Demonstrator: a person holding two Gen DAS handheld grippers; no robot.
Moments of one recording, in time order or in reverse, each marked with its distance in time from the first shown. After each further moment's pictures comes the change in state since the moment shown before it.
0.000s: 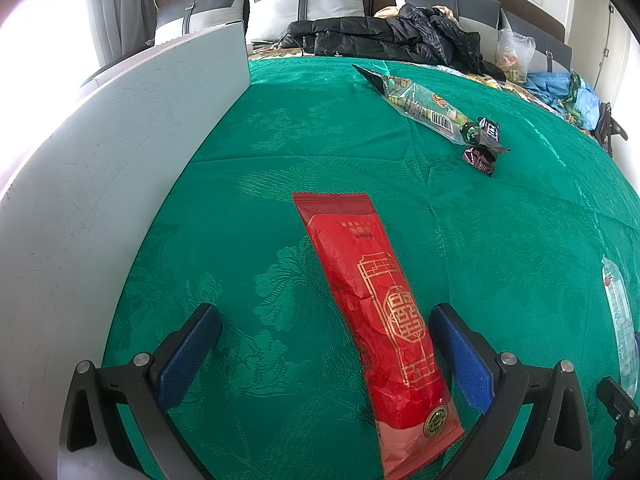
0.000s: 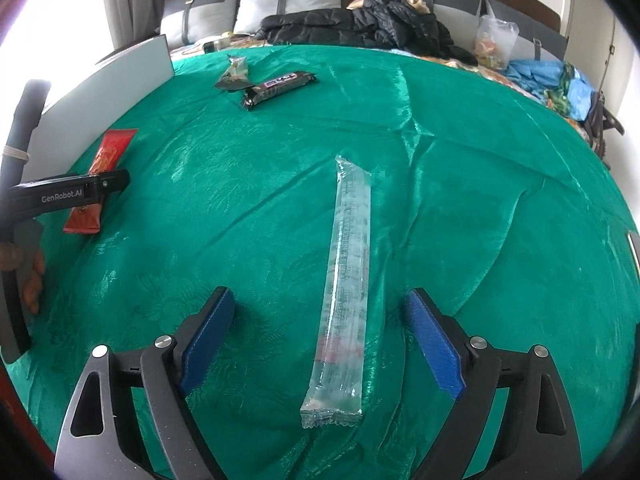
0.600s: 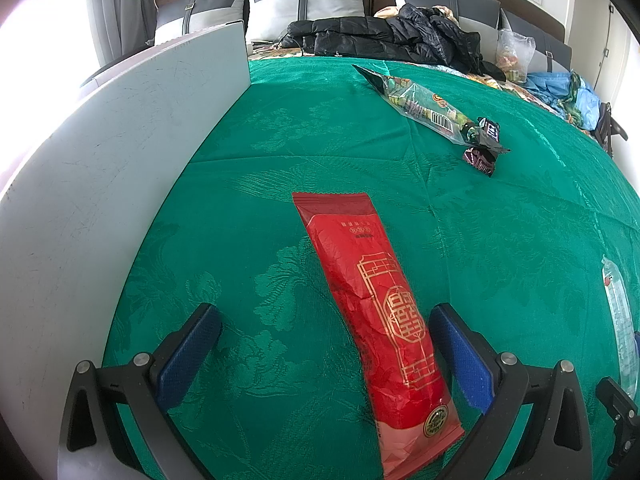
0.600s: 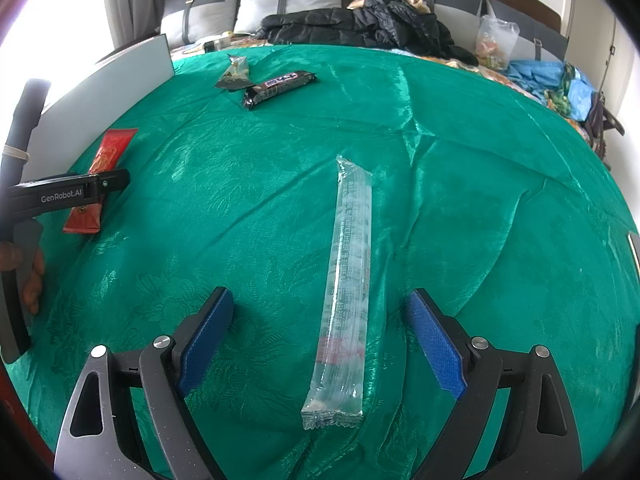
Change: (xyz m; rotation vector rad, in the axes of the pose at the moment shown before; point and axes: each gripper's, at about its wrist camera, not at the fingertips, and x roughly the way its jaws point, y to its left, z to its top) left arm 0.000 0.000 0.001 0.000 0.000 0.001; right arm 0.002 0.000 0.000 -0.001 -0.001 0.002
